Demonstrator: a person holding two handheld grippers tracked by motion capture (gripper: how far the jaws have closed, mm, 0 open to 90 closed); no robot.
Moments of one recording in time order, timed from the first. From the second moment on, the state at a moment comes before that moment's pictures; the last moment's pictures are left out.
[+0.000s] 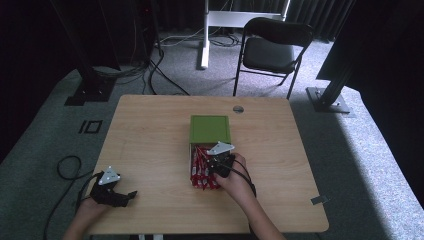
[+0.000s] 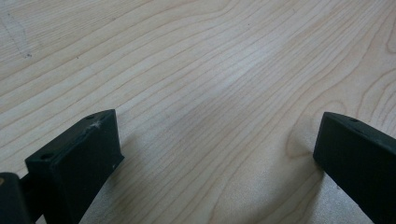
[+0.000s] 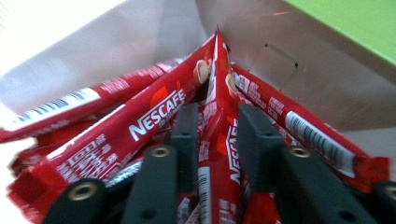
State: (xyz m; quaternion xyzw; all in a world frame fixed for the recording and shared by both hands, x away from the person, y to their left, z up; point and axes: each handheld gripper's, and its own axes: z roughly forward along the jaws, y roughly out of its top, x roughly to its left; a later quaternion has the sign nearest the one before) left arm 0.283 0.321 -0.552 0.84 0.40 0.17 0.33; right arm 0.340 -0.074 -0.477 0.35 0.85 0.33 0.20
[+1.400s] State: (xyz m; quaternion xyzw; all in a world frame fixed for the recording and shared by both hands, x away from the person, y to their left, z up) left arm 0.283 0.321 -0.552 0.84 0.40 0.17 0.33; right arm 0.312 -0.097 -0.445 0.34 0.83 0.41 0.15
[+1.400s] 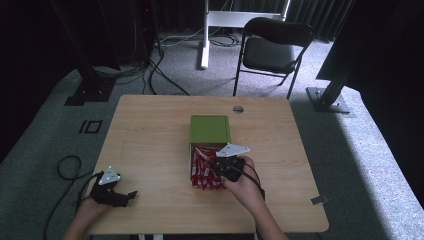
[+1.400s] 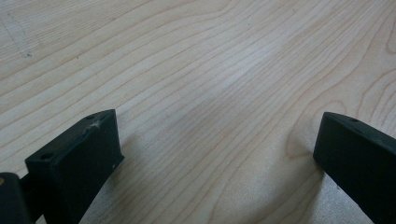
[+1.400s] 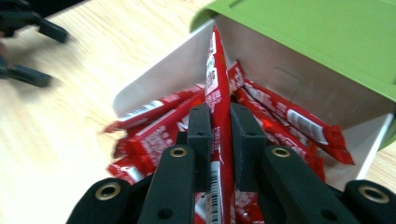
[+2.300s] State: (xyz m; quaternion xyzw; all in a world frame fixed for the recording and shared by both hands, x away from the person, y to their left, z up) left arm 0.283 0.321 -0.552 0.84 0.40 0.17 0.33; right arm 0.313 -0.130 -0.404 0.38 0.76 0.48 0.21
